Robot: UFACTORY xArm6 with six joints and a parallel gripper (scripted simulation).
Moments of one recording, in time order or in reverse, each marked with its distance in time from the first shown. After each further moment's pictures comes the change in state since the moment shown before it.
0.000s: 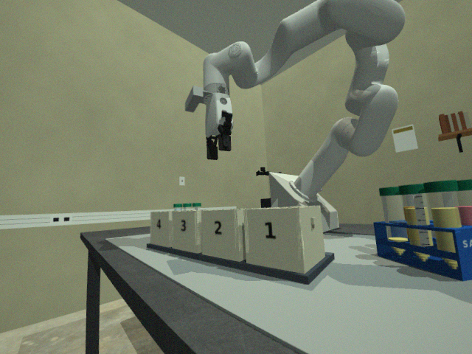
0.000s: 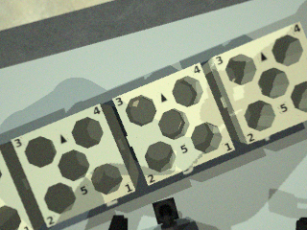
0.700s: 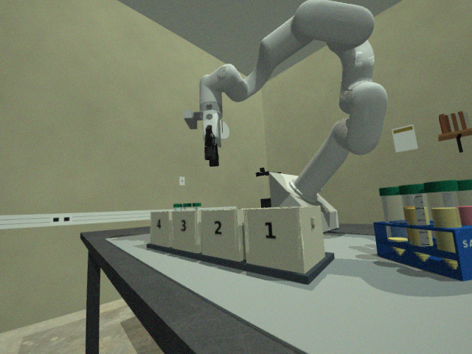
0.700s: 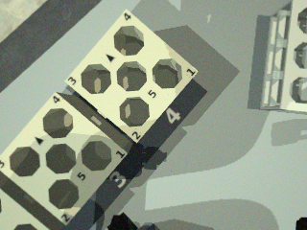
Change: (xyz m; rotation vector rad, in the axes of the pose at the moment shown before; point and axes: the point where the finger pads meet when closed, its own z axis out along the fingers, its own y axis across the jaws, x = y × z) arm -0.016 0.092 0.000 -0.002 -0.002 0.472
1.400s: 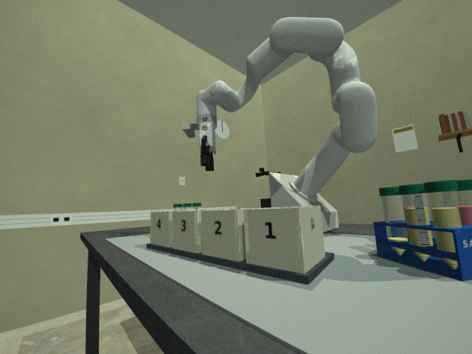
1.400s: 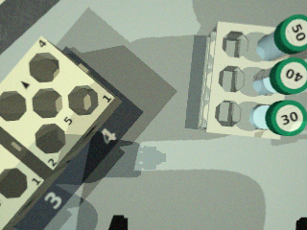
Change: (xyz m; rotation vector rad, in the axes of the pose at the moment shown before) arm 0.028 0.084 -0.001 -0.002 0.002 0.004
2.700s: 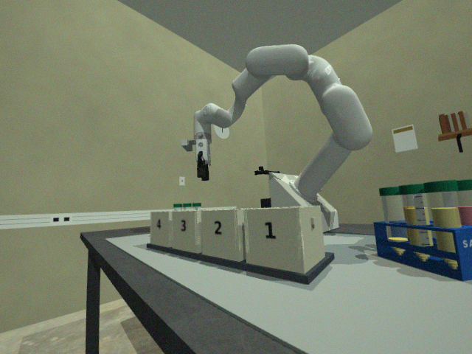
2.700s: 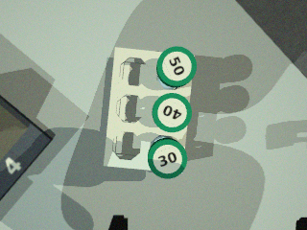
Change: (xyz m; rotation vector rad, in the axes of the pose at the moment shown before) arm 0.037 0.115 0.021 0.001 -0.003 0.001
